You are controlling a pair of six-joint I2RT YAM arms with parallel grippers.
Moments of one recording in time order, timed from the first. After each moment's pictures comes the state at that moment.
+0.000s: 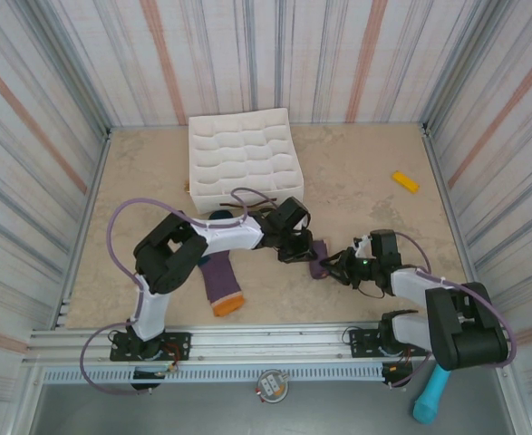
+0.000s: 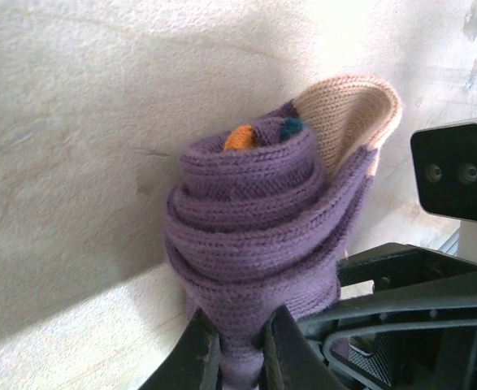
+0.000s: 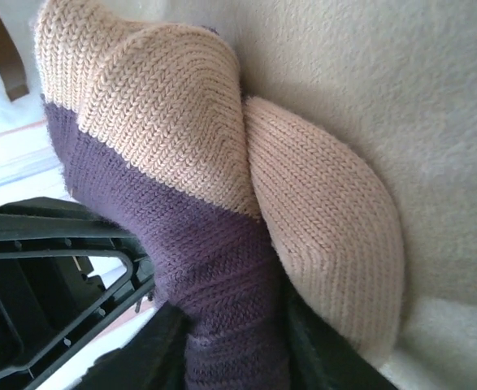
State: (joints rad) left arm -0.93 2.01 1.30 -0.27 0.44 -0.99; right arm 0.15 1.20 0.22 0.06 -0.78 0.99
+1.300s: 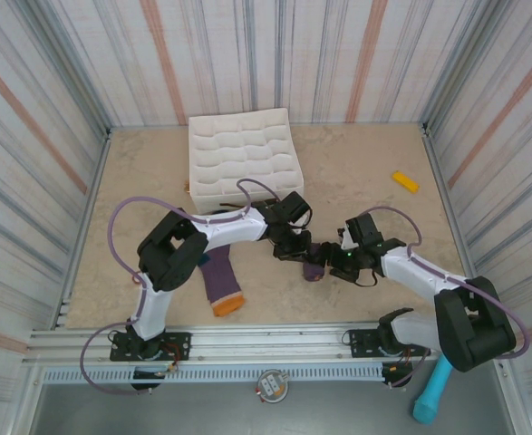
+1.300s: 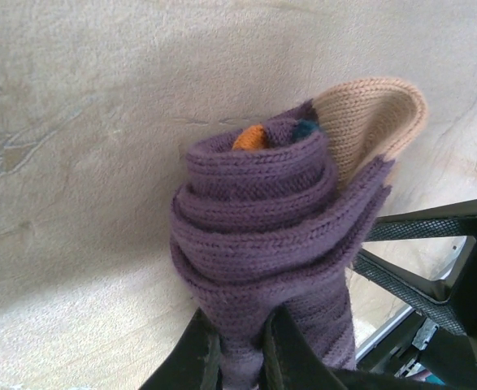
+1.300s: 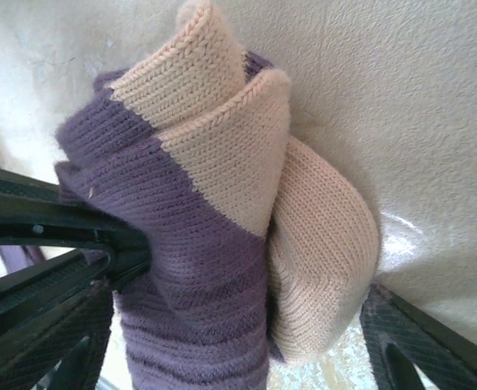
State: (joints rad) left arm -0.92 2.04 1.42 -0.52 0.44 -0.80; right arm 0.38 1.21 0.49 -0.39 -0.44 0.72
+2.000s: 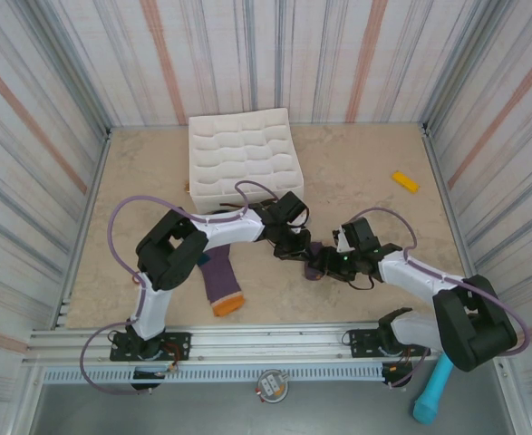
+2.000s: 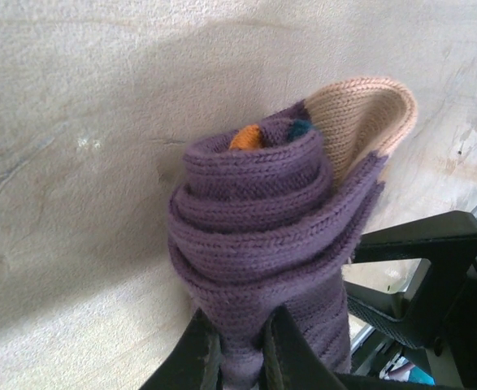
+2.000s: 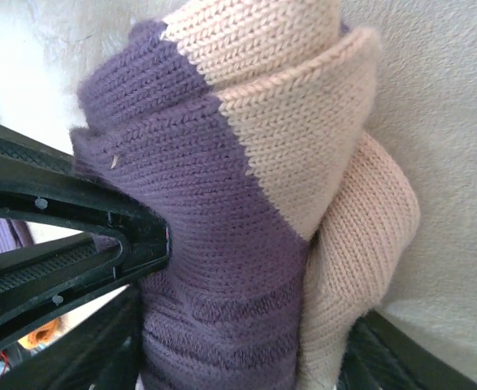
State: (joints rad) left arm -0.90 2.03 1.37 -0.42 0.49 -0.80; right arm 0.43 1.22 0.44 -0.28 -0.43 0.70
